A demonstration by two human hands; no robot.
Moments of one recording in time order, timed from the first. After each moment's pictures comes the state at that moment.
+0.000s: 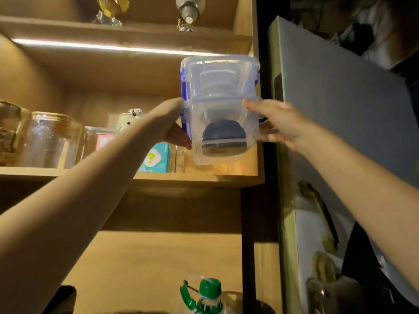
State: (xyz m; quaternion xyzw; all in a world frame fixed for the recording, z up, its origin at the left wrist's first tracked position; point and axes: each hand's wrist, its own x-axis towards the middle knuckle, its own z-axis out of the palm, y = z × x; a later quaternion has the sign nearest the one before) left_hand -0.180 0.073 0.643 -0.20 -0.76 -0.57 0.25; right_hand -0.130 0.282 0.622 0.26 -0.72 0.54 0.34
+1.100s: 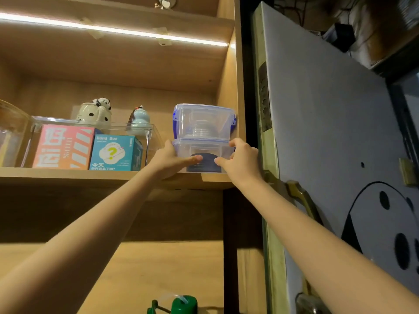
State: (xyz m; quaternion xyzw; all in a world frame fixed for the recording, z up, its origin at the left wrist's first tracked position) left_hand -0.318 0.130 0.590 -0.28 -0.79 -0.41 0.35; right_hand -0.258 0.286 0.567 0.08 -0.76 0.29 0.58
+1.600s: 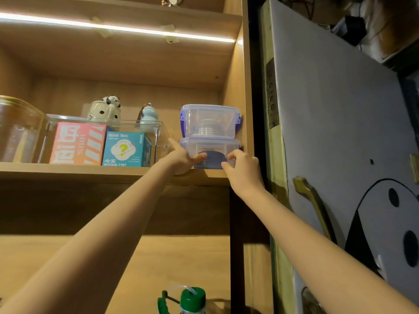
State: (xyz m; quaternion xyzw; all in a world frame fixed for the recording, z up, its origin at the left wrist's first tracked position) left_hand -0.326 0.136 0.593 -0.22 -0.85 -0.39 0.28; right_hand -0.264 0.278 0.546 0.09 -0.77 0.28 0.56
